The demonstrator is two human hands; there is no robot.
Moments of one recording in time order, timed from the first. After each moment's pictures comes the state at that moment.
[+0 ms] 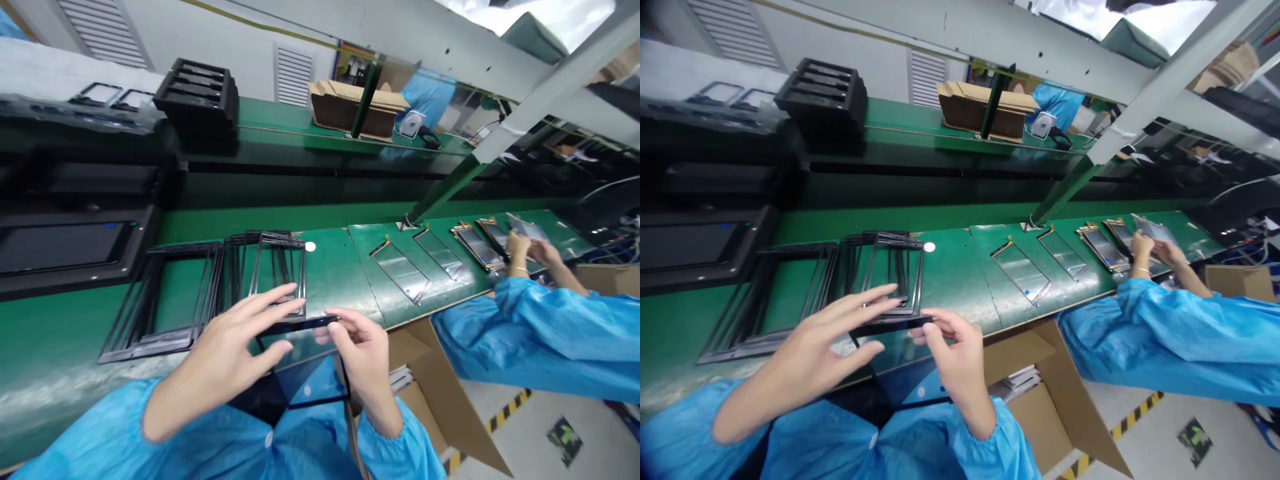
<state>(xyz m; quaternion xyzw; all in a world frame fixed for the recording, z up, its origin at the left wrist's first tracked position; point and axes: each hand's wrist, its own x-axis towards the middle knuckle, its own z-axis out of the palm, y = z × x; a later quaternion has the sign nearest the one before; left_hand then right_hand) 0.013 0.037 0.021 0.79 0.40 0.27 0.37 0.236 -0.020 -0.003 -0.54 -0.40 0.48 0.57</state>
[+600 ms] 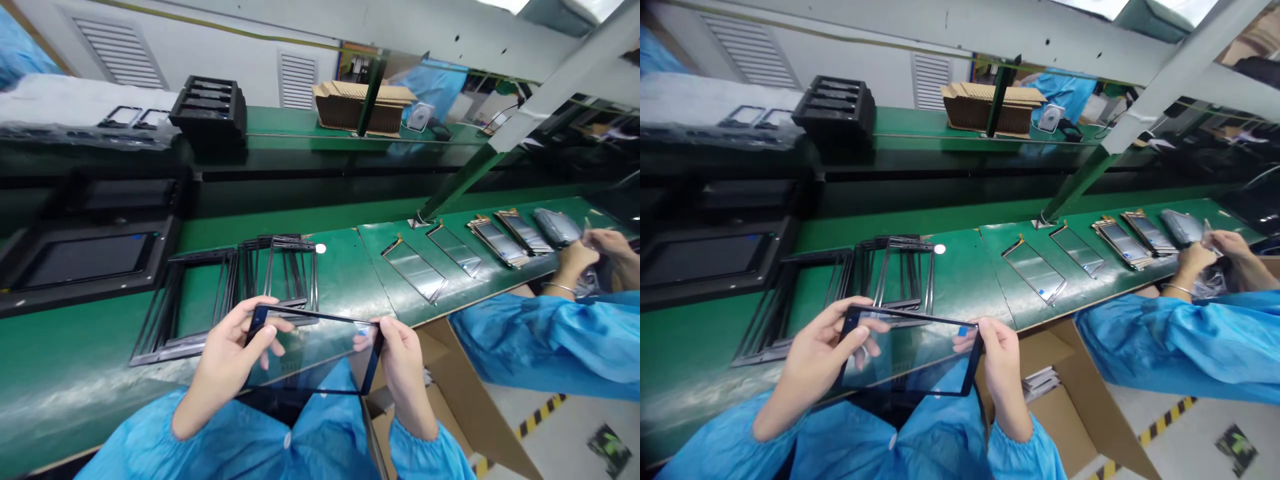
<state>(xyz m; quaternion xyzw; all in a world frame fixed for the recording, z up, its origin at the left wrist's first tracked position) 0.010 0.022 -0.004 0.48 0.50 0.43 0.59 0.274 -0.032 -0.032 -0.57 -0.26 0.51 0.59</state>
